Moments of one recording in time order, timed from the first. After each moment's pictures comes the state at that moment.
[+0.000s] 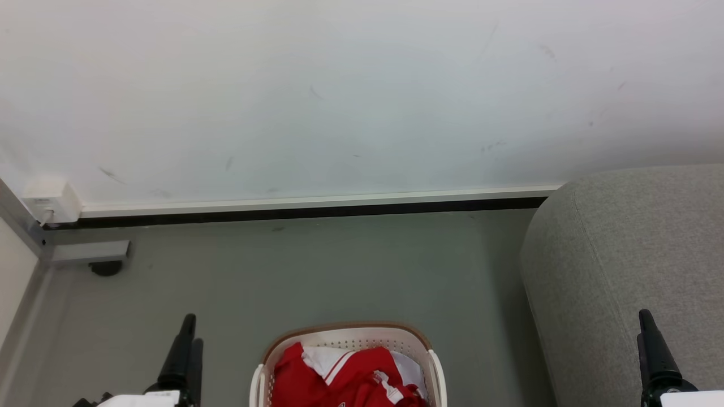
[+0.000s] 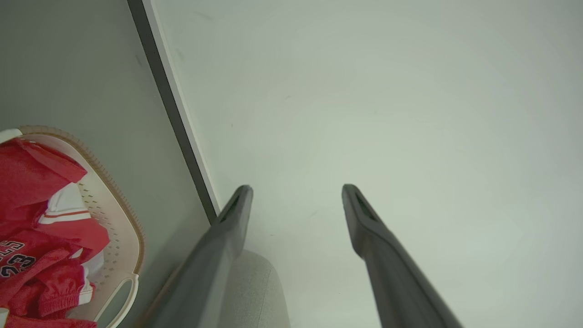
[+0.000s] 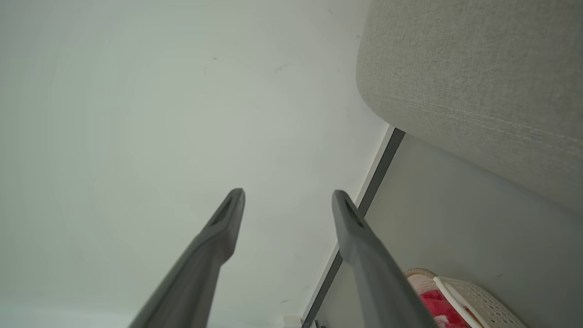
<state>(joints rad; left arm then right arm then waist) -0.07 0.04 0.07 0.29 -1.53 -0.13 0.05 -0.06 -0.03 -0.10 0.25 1.46 0.13 0.05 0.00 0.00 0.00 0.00</state>
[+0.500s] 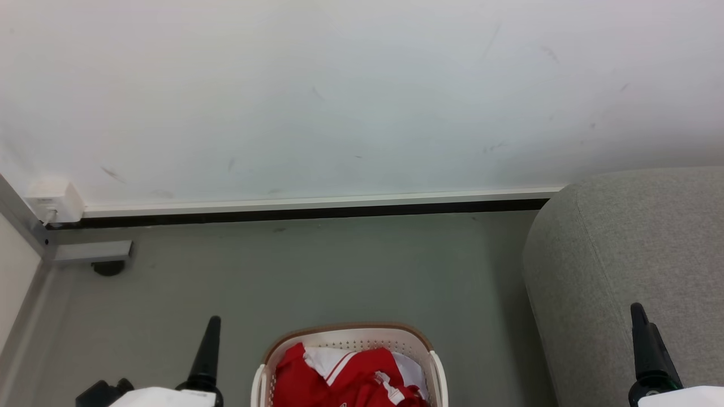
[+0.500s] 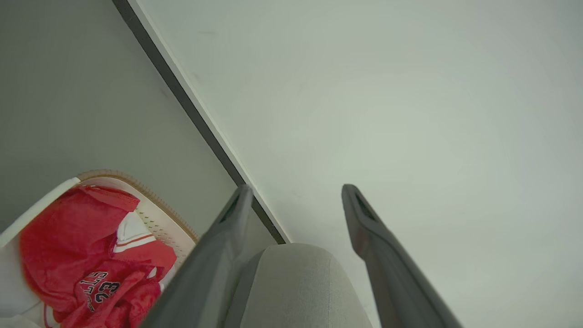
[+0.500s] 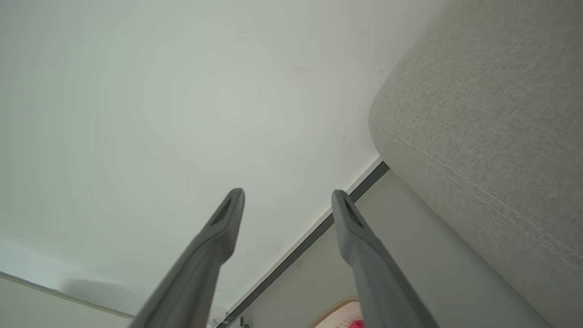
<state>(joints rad) -0.07 0.04 0.00 0.28 -1.24 -0.08 -0.01 -0.04 -0.06 -0.06 0.20 1.11 0.13 -0.01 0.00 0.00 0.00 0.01</state>
